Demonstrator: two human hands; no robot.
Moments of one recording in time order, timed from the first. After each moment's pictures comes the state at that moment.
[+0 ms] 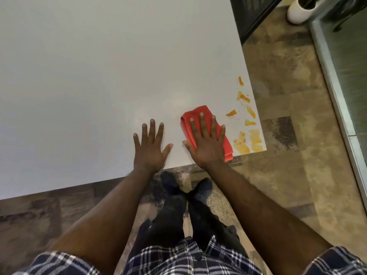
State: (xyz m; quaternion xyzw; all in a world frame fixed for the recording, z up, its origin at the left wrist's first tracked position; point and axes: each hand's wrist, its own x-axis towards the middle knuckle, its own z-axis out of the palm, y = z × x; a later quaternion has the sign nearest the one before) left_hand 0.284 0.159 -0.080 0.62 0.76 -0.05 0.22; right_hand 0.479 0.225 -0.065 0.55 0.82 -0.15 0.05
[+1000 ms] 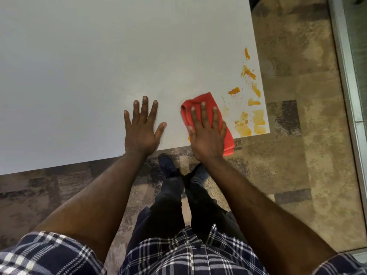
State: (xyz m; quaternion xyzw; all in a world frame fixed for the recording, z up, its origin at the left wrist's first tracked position) left_hand 0.283 0.151 -0.095 0.62 0.77 0.02 0.17; right_hand 0.489 0.195 -0.083 0.60 0.77 -0.19 0.02
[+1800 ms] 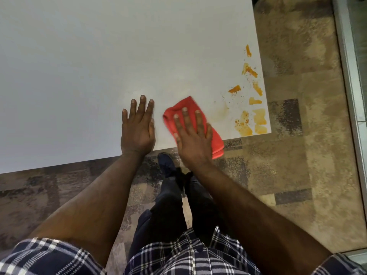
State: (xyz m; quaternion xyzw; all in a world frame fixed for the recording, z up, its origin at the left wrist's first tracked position) left_hand 0.283 0.151 -0.093 0.60 0.78 0.08 0.18; right_hand 0.467 0.170 -0.085 0.54 0.82 -0.18 0.03
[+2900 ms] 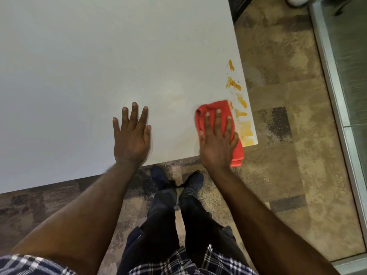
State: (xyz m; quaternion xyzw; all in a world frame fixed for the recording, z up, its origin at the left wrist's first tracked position) left_hand 0.298 0.178 -0.103 0.60 0.79 0.05 0.15; right_hand 0.537 0.221 -0.087 0.68 0.72 -0.16 0.01
